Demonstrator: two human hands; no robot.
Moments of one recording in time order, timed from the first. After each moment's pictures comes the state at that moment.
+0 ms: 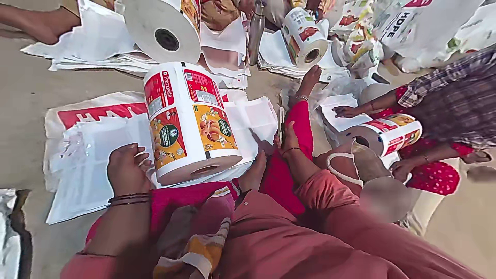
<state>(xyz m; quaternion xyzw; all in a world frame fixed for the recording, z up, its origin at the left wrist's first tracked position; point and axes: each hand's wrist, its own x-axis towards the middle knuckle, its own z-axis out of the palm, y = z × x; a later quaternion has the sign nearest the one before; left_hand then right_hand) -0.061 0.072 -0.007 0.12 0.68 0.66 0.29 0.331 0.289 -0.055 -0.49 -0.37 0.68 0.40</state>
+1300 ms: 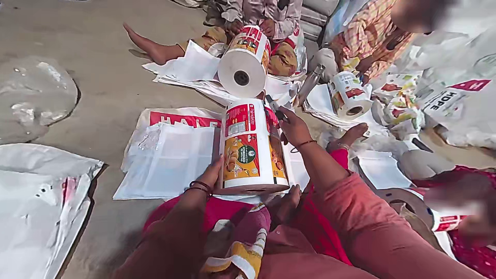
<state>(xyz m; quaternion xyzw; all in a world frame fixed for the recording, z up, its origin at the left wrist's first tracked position) -0.075 0.094 -0.040 0.19 0.67 0.48 0.53 0.109 0.304 0.114 -0.47 -0.80 0.35 0.15</state>
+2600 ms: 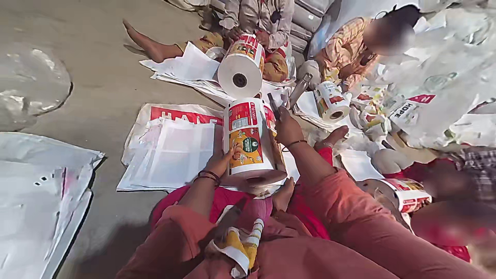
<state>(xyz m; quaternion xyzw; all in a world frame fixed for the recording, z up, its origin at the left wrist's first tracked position) -0.086 0.091 -0.050 0.32 0.71 0.43 0.46 0.081 0.231 0.141 -0.54 -0.82 0.18 0.10</state>
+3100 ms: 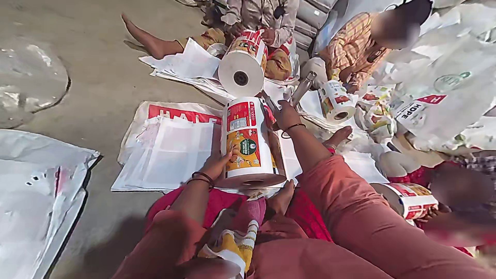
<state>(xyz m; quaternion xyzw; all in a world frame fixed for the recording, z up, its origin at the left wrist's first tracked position) -0.086 0.085 -0.036 0.32 0.70 0.41 0.49 0.064 0.295 0.137 -0.54 -0.81 0.22 0.10</state>
